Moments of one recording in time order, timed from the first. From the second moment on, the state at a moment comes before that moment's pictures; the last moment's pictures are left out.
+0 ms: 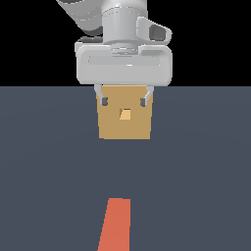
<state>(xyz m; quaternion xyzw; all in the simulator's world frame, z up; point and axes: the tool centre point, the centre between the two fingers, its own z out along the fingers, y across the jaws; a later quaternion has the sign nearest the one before) -0.004 -0.001 0.159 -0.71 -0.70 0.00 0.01</state>
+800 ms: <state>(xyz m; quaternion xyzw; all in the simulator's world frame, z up) -0.009 -0.079 0.135 -0.72 -0.70 0.00 0.01</state>
